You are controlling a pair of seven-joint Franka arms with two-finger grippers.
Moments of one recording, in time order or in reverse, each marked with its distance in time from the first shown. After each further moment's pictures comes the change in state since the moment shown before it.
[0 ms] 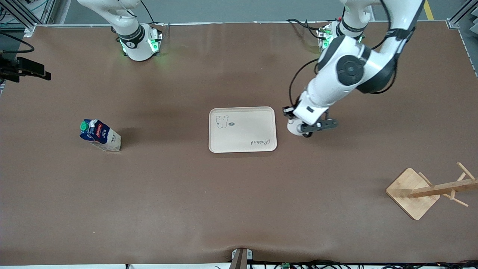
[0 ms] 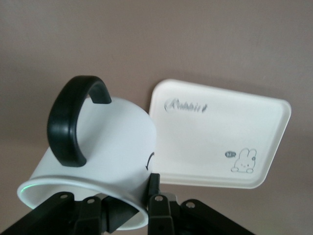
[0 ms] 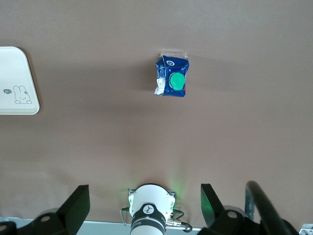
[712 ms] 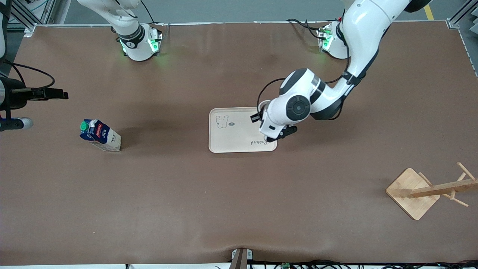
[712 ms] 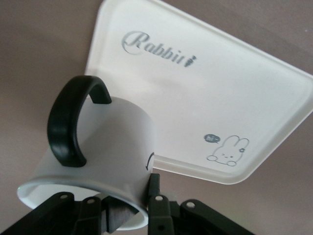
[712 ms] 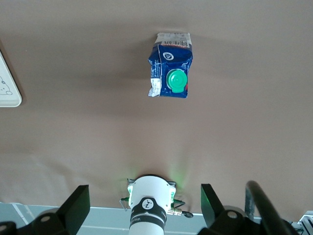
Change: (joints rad) left arm -0.166 0.349 0.002 0.205 0.000 -0.001 -0.312; right arm -0.004 0.157 -0.005 -0.007 -0.005 -0.002 0.000
